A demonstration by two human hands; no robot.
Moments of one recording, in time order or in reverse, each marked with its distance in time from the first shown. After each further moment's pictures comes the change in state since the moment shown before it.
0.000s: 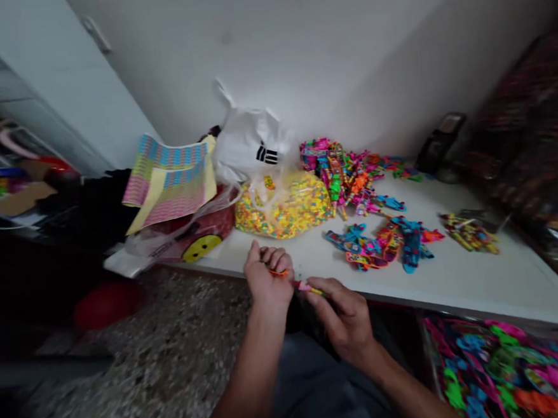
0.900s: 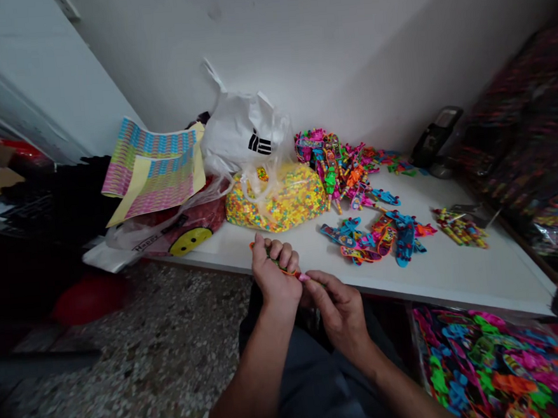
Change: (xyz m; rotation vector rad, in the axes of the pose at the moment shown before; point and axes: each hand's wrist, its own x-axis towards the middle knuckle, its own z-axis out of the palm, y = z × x) left_hand -0.003 -0.034 -0.010 0.184 -0.074 0.166; right_hand -0.009 0.012 0.004 0.194 0.071 0.310
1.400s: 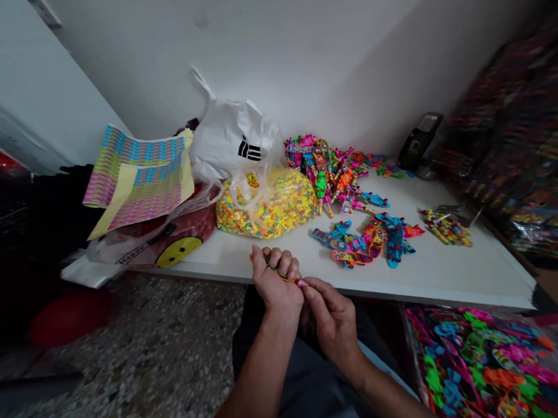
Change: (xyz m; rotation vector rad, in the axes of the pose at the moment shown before) left_hand -0.001 -0.016 -0.004 -0.001 0.000 -0.034; right_hand -0.008 0.013 0.008 0.109 0.100 0.078
